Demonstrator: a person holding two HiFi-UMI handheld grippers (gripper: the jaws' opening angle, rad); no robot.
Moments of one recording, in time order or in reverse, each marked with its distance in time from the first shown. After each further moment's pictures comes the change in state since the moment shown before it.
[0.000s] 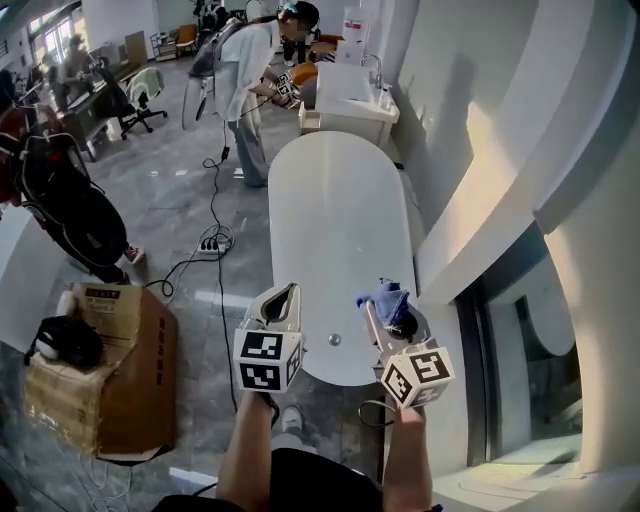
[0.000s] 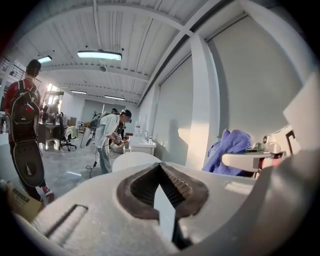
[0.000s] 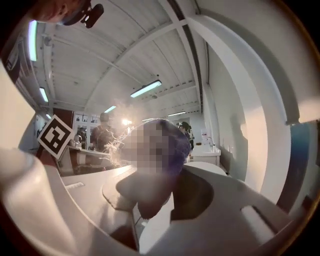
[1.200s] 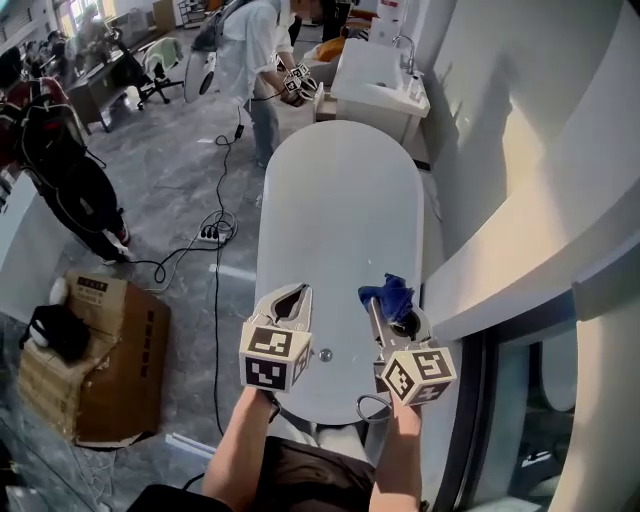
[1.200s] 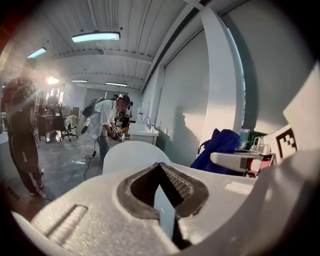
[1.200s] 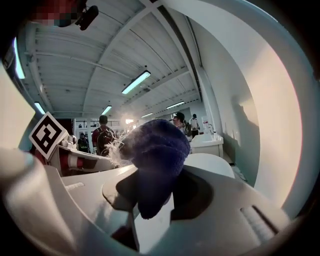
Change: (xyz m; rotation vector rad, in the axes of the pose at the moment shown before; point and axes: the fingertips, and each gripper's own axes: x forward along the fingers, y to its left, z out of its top) left arm 0.209 -0.014 -0.001 -0.052 0.163 0.041; right arm 0.144 -0.179 -0.024 0.121 0.088 0.061
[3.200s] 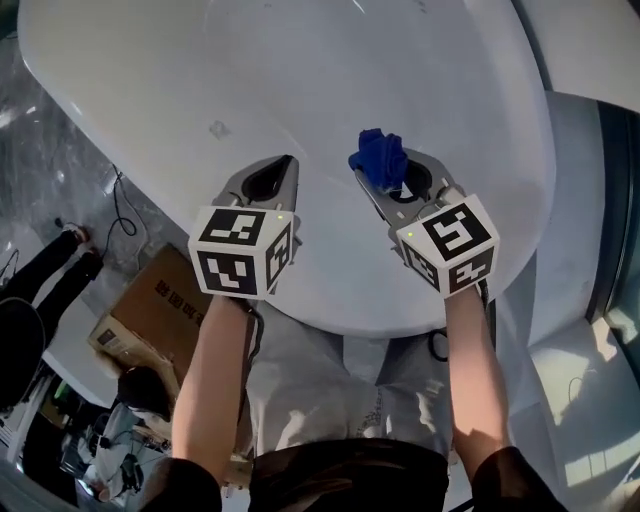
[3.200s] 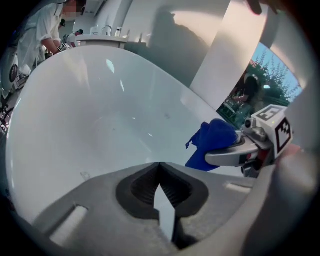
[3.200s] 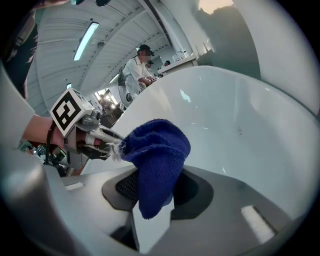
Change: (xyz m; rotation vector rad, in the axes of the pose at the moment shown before) left arm 0.324 0.103 -0.413 0.220 0.778 -0.429; right arm 0.183 -0.128 -0.480 0.356 0.499 -0.119
